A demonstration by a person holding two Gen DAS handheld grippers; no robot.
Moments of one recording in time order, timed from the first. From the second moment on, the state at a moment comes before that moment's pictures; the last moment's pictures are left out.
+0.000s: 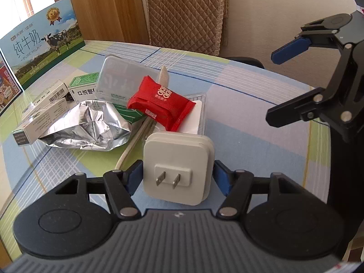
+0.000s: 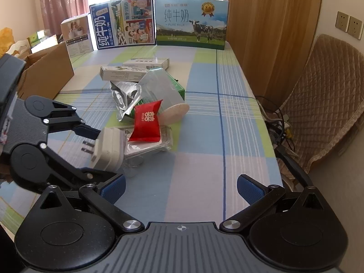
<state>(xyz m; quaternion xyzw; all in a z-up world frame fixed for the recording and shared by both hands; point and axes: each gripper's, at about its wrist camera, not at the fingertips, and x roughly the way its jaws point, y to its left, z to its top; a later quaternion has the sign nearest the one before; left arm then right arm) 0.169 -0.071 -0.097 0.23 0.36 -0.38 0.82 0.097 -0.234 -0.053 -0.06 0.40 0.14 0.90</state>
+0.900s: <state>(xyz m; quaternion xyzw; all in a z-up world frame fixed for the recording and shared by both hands) 0.141 -0.018 -0.096 0.15 0.38 -0.24 0.88 0.145 -0.183 -0.065 -0.06 0.36 0.18 0.91</state>
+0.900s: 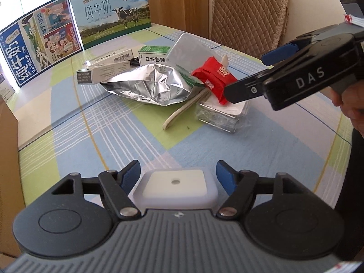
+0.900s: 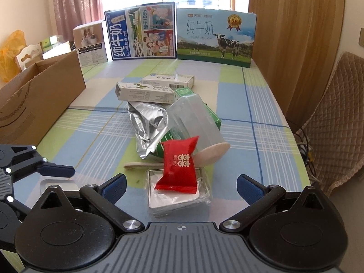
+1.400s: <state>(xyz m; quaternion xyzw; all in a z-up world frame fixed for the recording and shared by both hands) 0.132 -0.004 -0.094 0.12 0.41 -0.23 0.87 0.147 -0.174 -0.069 -0.06 0.36 0.19 0.91</state>
